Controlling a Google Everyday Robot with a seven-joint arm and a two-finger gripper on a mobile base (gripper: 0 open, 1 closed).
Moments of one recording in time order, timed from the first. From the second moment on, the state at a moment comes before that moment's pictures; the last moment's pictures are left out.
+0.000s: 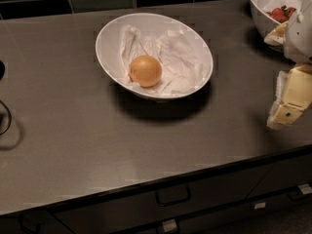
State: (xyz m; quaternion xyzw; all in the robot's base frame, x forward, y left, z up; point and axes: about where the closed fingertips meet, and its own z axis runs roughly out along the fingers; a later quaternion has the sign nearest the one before) arm 0.438 -0.217 0.976 -0.60 0.78 -0.03 0.16
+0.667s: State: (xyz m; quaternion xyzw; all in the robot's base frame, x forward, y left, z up) arm 0.457 -0.182 0.973 -0.64 0.75 -0.03 0.16
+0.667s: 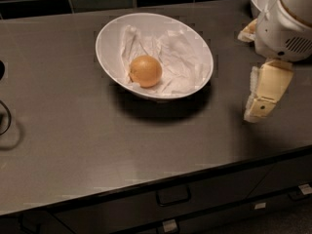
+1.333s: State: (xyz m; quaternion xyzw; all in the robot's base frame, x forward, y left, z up) arm 0.491 -0.100 0.977 -0.72 0.67 -0.01 0.17
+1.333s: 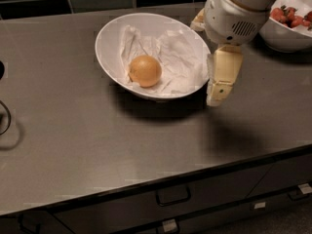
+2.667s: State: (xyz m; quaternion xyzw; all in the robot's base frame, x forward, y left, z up) arm 0.543 -0.056 0.986 -0.75 0.63 -0.02 0.22
